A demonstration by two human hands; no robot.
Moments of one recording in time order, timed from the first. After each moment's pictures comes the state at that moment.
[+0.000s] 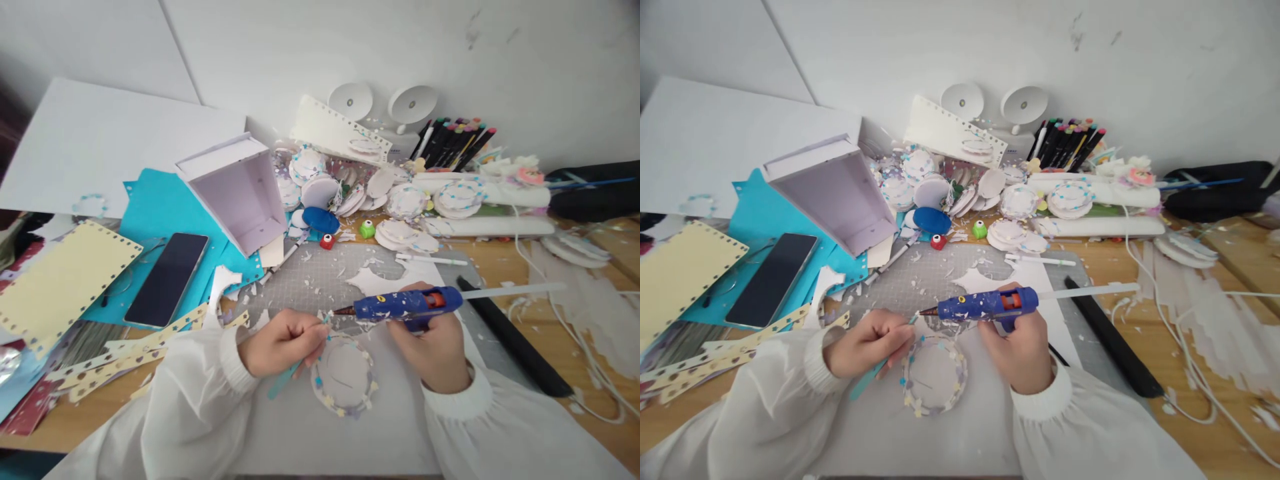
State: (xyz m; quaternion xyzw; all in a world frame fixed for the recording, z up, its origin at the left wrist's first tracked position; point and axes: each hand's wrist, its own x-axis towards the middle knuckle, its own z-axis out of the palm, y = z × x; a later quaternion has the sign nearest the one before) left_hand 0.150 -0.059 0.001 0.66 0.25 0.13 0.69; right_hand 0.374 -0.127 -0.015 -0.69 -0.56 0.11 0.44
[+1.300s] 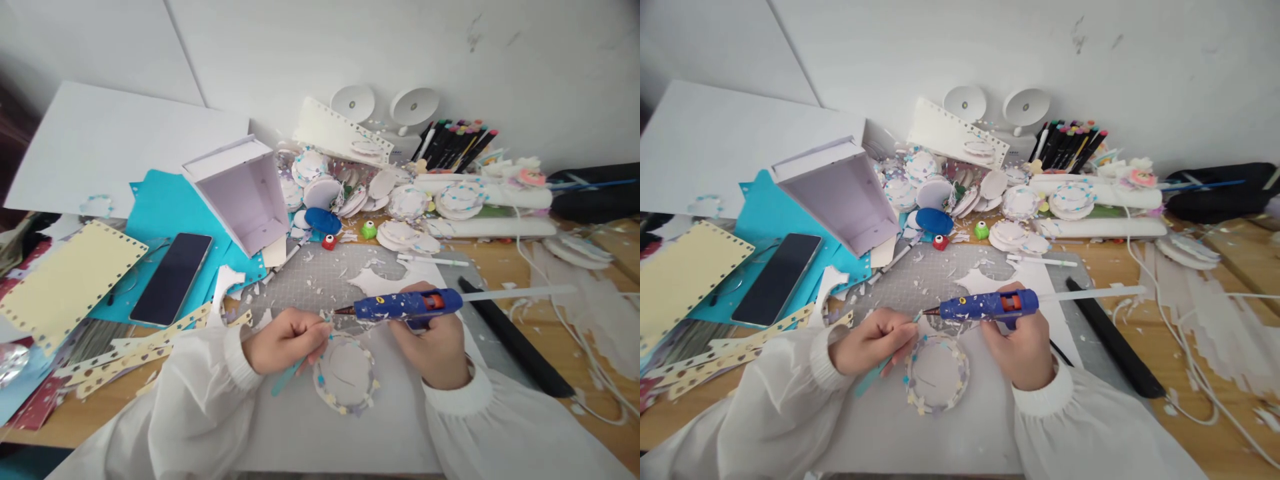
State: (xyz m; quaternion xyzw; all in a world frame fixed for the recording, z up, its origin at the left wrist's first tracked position) left_hand 0.149 -0.058 -0.003 0.66 0.25 0.12 0.70; right_hand 0.374 -0.125 -0.012 -0.68 -0.59 0.06 0.43
